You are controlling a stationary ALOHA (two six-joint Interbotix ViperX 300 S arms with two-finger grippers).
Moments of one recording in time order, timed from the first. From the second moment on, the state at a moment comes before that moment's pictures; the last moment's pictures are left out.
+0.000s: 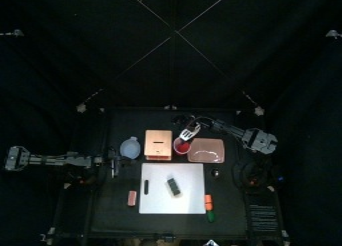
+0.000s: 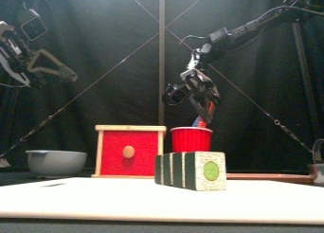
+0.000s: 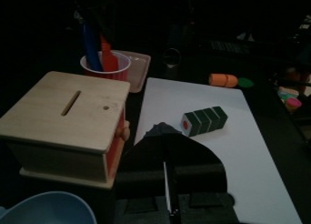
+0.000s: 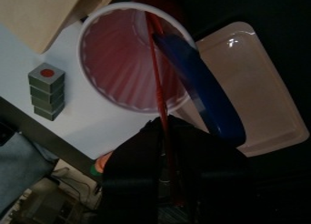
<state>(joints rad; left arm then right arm) 0.09 -0.84 1.35 -0.10 -0.35 0.00 -0.58 0.22 0.00 0.26 1.43 0.09</state>
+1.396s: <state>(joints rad) 0.09 -0.84 1.34 -0.10 -0.35 0.00 -0.52 0.08 -0.24 0.25 1.64 0.12</state>
